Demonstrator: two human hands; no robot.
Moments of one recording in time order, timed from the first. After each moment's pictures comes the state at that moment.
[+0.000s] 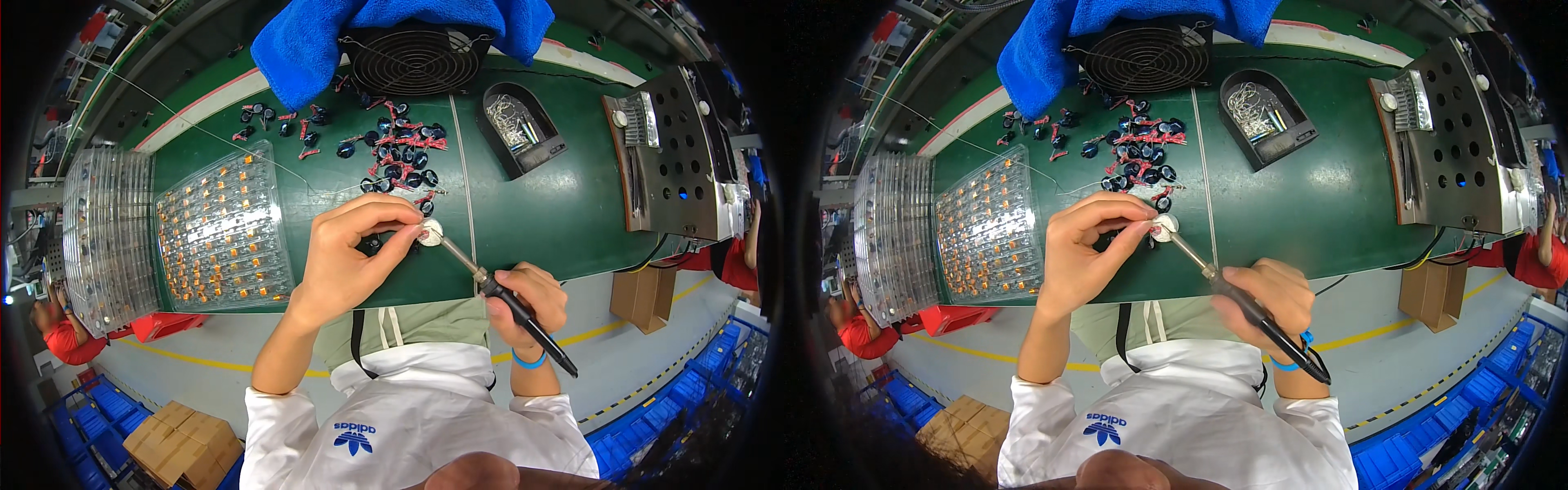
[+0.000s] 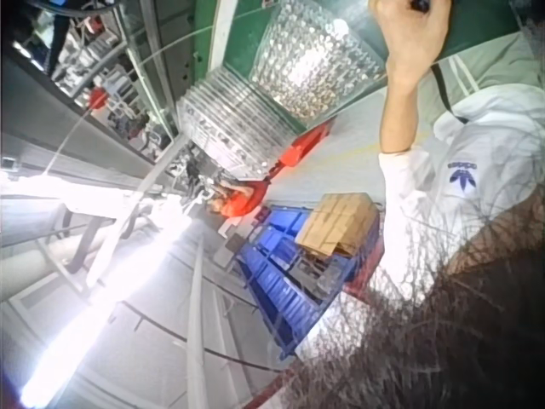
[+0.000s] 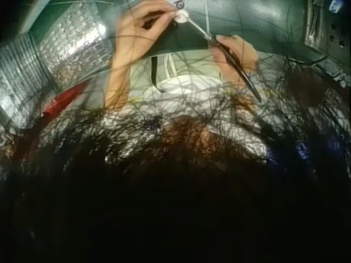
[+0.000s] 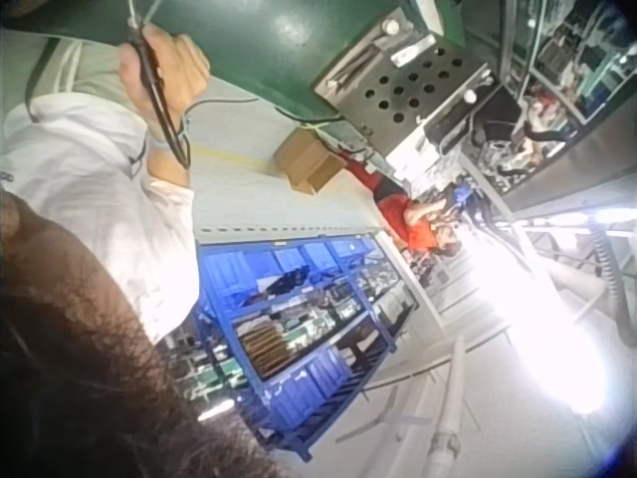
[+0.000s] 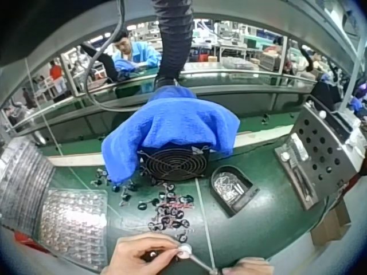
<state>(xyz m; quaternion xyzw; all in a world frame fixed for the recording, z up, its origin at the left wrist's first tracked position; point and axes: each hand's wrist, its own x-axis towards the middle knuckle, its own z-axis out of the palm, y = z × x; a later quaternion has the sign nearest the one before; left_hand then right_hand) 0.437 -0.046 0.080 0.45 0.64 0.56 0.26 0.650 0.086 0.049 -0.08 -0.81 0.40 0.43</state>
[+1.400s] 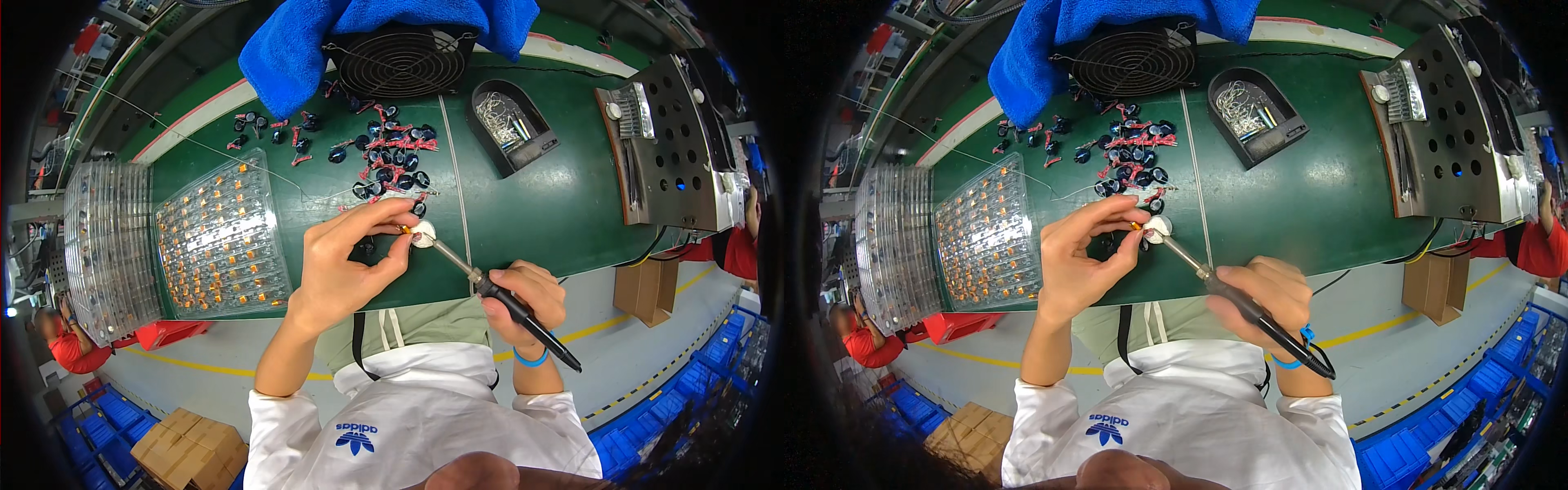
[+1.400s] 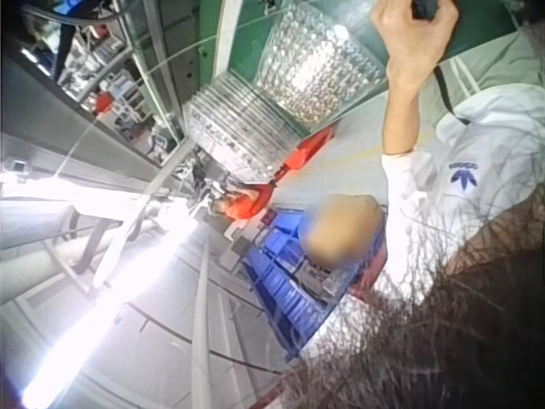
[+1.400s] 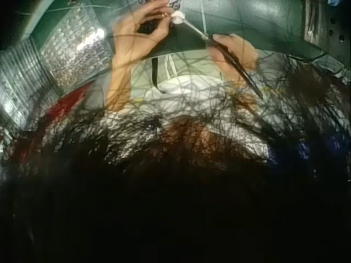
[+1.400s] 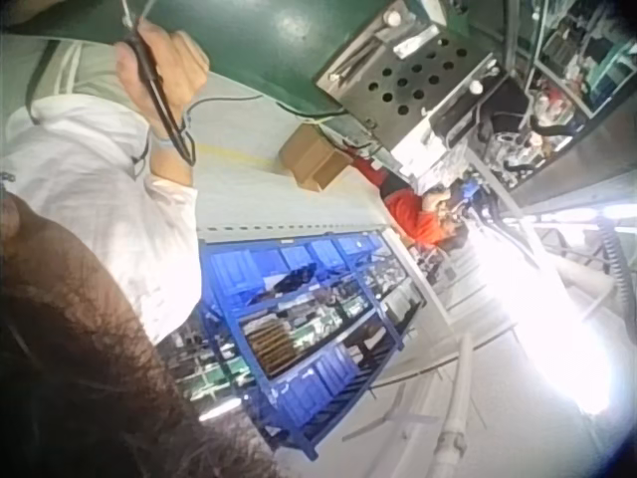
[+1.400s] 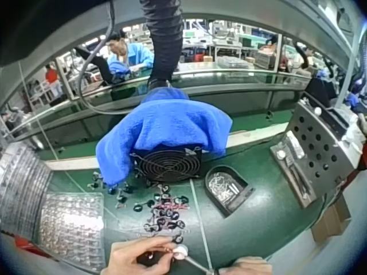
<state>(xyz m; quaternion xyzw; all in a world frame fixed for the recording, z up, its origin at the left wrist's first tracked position) 0.445 -0.042 0.076 0.47 0.66 0.56 0.17 0.650 0.090 0.052 -0.07 -0.81 0.40 0.42</state>
